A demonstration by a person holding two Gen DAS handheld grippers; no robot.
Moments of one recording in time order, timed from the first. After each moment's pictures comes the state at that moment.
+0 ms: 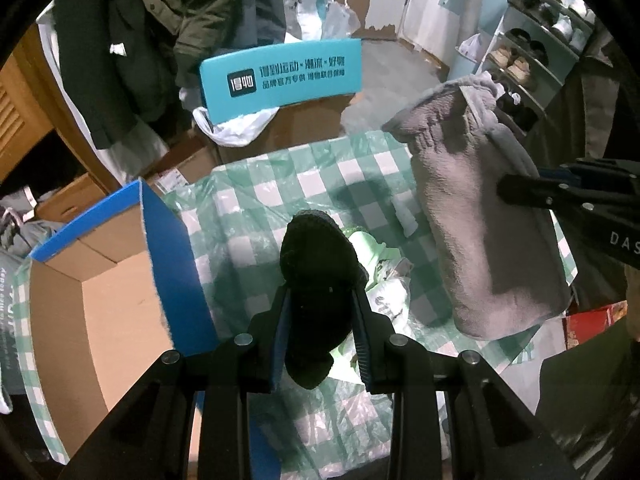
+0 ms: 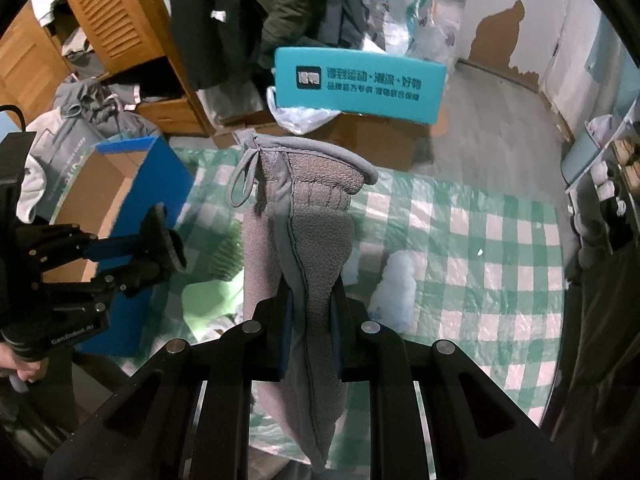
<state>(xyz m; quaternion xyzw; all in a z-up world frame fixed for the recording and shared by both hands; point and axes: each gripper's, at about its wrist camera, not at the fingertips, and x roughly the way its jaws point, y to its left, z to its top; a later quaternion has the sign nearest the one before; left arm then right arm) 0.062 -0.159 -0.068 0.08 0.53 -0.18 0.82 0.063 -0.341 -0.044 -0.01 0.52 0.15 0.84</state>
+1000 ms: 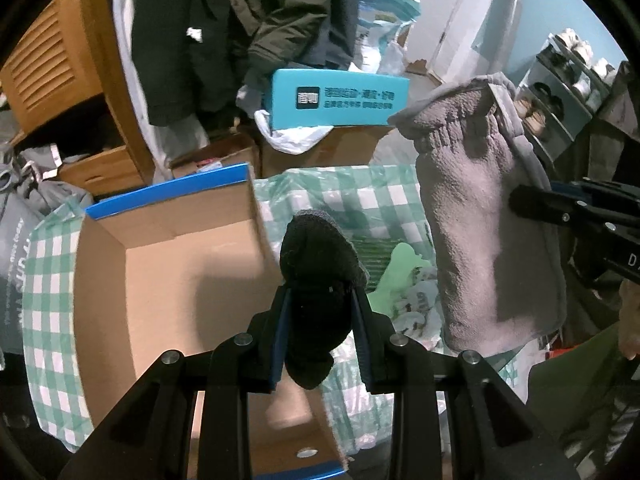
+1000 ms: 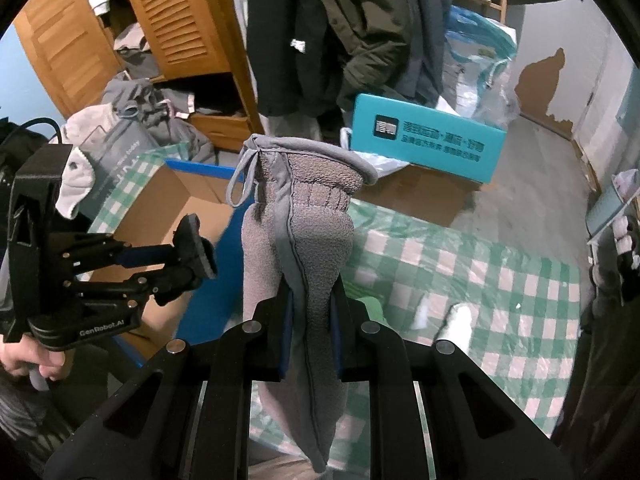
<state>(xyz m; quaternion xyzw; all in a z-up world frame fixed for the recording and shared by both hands) 0.052 -0.059 -0.033 0.00 0.52 -0.14 0.84 0.057 -0.253 0.010 -0.03 0.48 0.22 0.85</state>
